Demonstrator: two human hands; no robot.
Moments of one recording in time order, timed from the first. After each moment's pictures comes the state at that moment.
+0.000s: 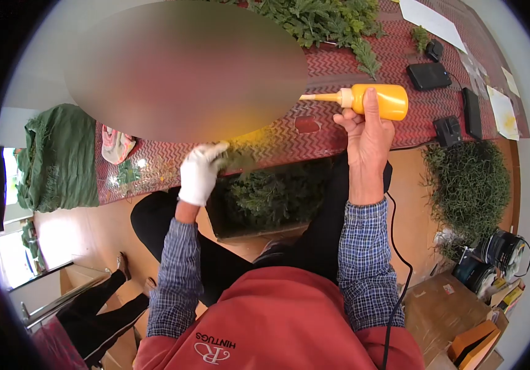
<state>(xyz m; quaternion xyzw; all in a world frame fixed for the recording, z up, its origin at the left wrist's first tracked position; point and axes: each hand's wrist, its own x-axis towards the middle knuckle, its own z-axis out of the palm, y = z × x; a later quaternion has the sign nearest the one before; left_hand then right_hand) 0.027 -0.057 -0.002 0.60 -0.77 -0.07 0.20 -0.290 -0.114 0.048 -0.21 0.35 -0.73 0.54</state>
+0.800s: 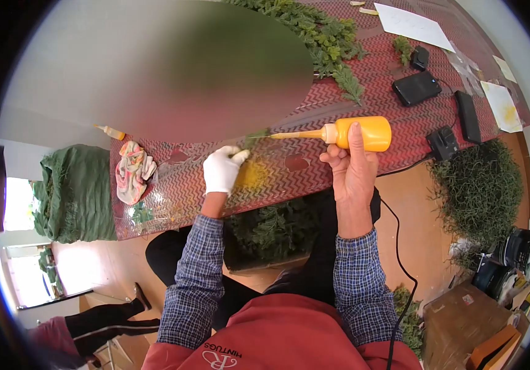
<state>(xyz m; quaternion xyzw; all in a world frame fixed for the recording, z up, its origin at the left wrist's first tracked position) -0.046 -0.148 0.003 0.70 -0.65 -0.13 0.26 -0.298 -0.114 0.052 -0.12 0.31 -0.75 0.57</state>
